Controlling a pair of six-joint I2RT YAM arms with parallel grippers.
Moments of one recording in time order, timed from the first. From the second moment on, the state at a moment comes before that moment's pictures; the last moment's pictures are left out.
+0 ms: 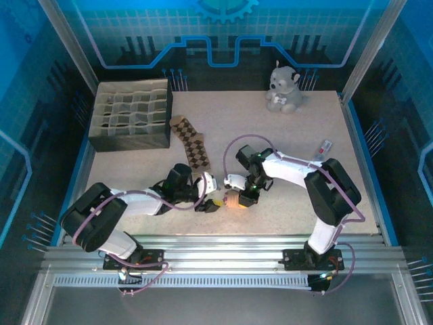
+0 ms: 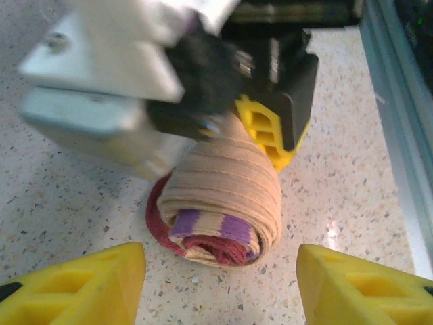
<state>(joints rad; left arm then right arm) -0.61 1.49 0.45 0.43 0.62 0.37 0.62 1.76 1.08 -0.87 -0.36 -0.62</state>
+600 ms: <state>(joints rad) -0.83 1.50 0.47 0.40 0.32 0.64 0.60 1.80 1.11 -0.94 -0.42 -0.60</state>
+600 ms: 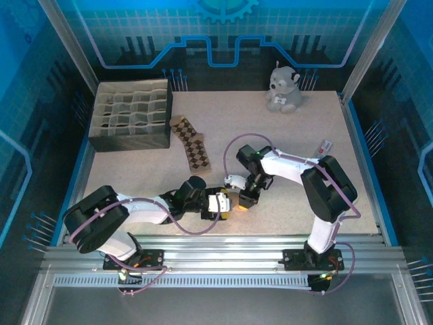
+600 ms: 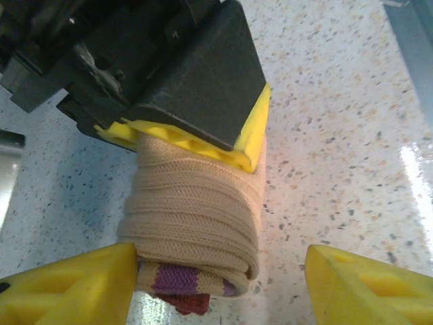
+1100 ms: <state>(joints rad) -0.84 1.62 0.55 0.38 0.26 0.72 0.59 1.83 1.14 -0.99 -0.43 -0.58</state>
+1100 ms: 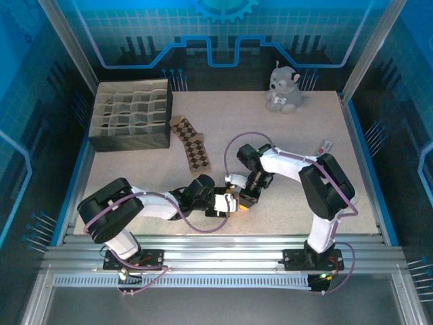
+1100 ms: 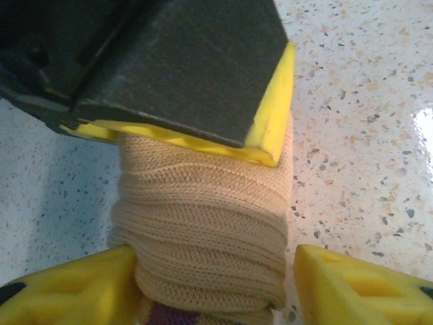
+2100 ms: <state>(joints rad) -0.85 1.63 0.69 0.18 0.14 0.10 0.53 1.22 0.89 -0.63 -0.13 0.24</state>
